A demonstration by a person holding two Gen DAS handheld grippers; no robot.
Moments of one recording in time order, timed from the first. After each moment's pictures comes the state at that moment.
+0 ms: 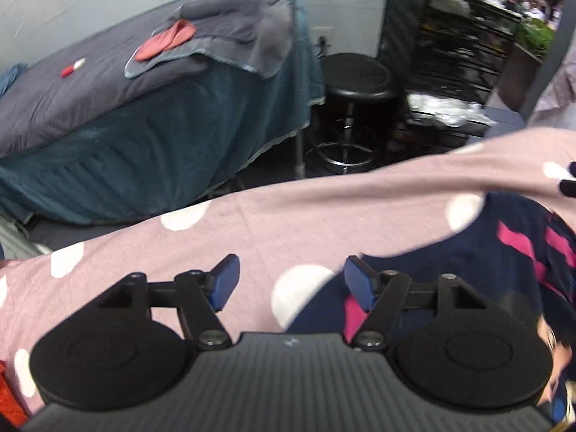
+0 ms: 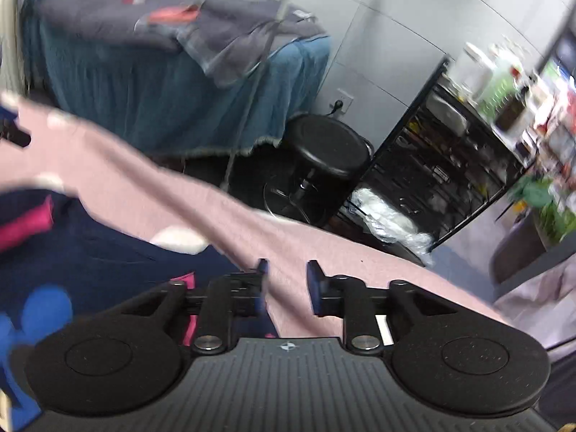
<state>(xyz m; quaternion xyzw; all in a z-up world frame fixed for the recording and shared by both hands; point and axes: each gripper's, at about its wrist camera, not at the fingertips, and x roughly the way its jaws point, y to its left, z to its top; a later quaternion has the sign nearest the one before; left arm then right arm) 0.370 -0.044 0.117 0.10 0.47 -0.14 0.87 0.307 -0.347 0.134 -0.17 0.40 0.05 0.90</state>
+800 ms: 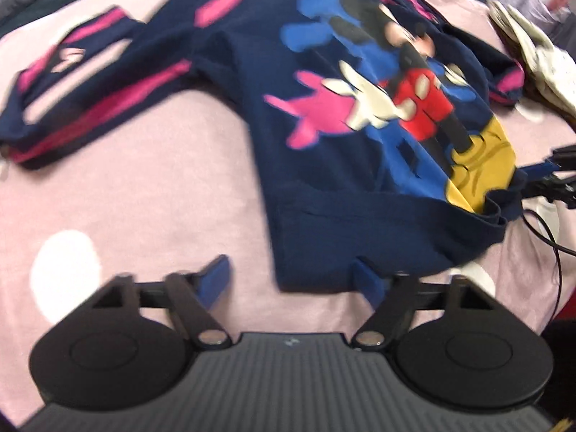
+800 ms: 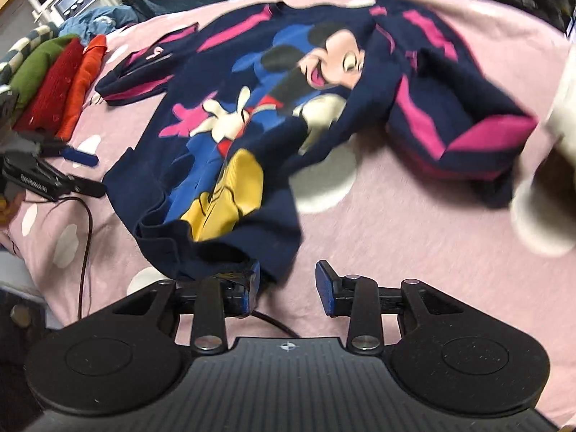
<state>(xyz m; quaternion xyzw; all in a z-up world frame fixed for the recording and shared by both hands) 0.044 0.026 0.050 0.05 0.58 -0.24 0.78 0.005 -0.364 0.083 0.03 0.55 0.19 0.81</state>
